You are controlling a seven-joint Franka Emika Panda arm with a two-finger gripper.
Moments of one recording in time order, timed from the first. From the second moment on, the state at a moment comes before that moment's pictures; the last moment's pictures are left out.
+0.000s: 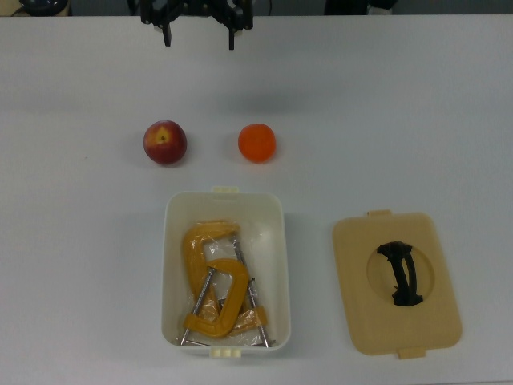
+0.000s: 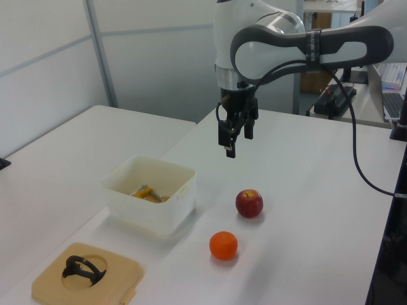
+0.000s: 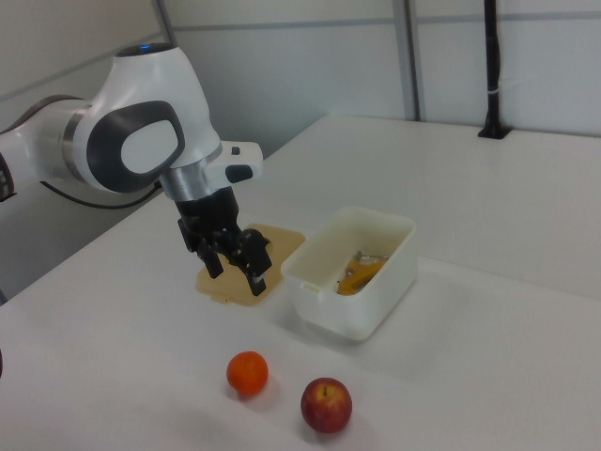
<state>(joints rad) -0.09 -0.06 0.12 -1.76 -0.03 1.73 0.06</state>
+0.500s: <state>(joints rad) -0.06 -0.05 0.14 -1.77 -0.01 1.73 0.06</state>
